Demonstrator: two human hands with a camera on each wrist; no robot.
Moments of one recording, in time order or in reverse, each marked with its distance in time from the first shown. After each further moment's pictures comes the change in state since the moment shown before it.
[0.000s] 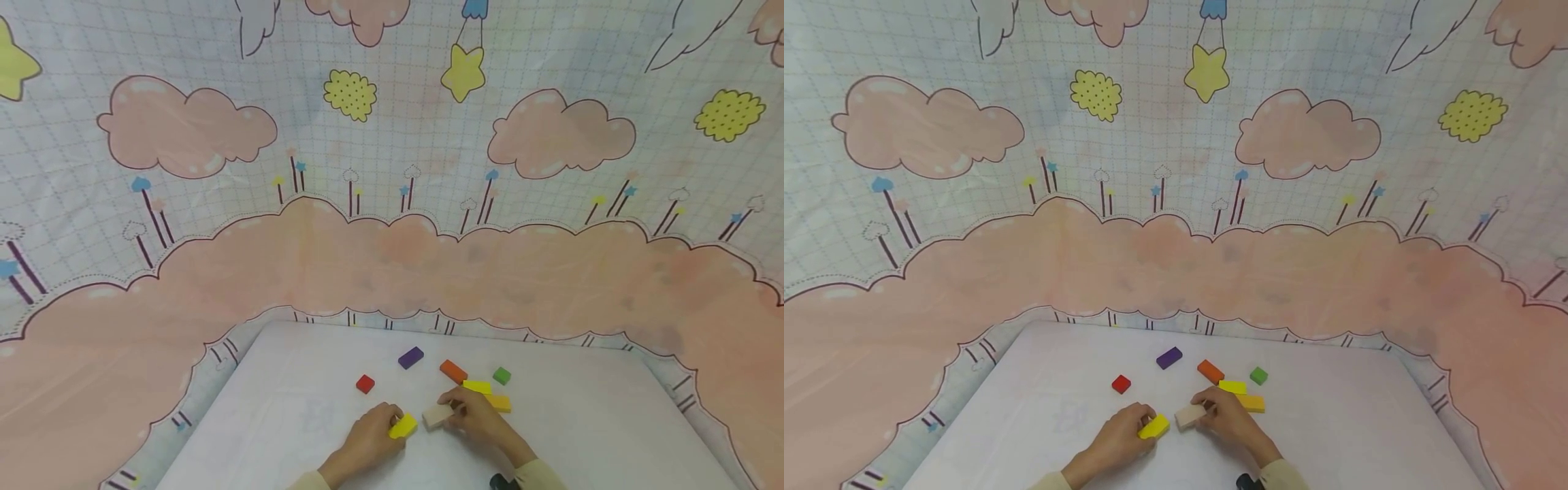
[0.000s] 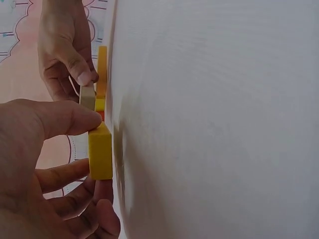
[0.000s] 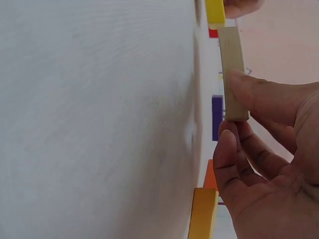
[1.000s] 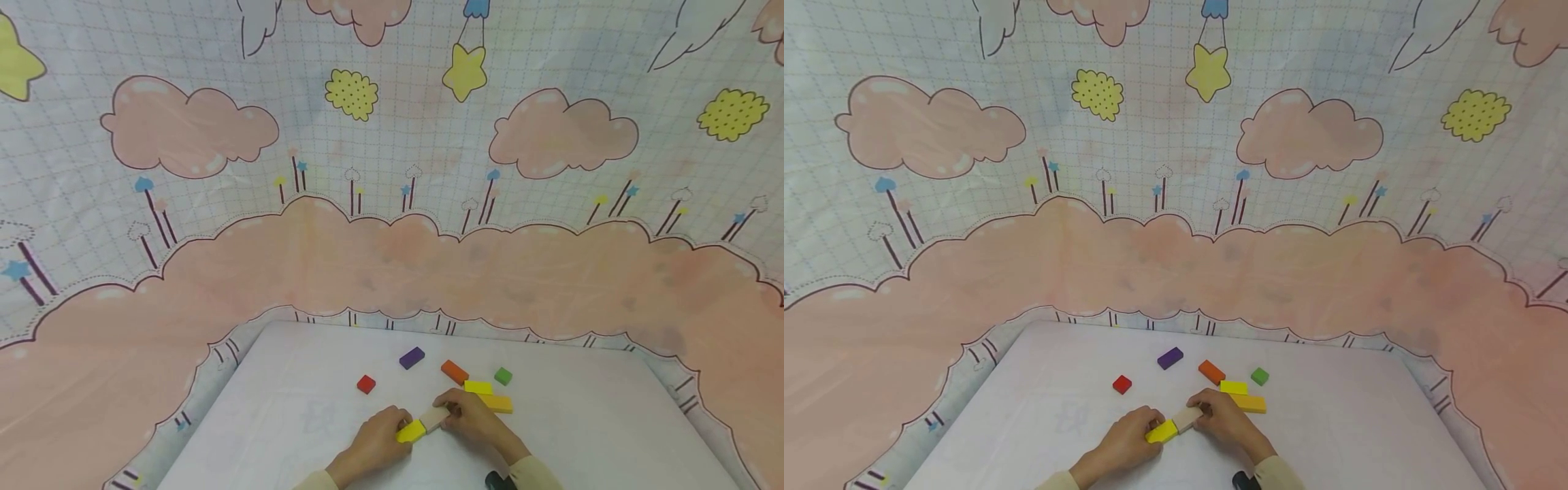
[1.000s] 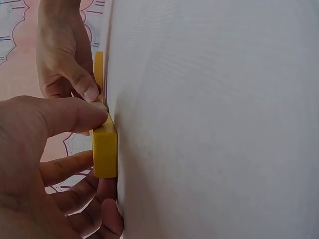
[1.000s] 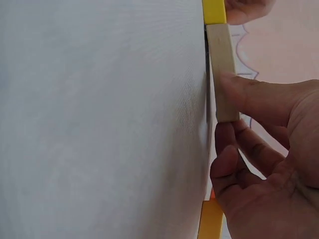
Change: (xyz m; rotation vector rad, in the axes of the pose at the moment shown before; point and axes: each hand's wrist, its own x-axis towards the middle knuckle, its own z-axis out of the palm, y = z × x) left_hand 0.003 0.006 0.007 0.029 -0.039 0.019; right_hand 0.007 -0.003 0.005 -0.004 -0.063 -0.004
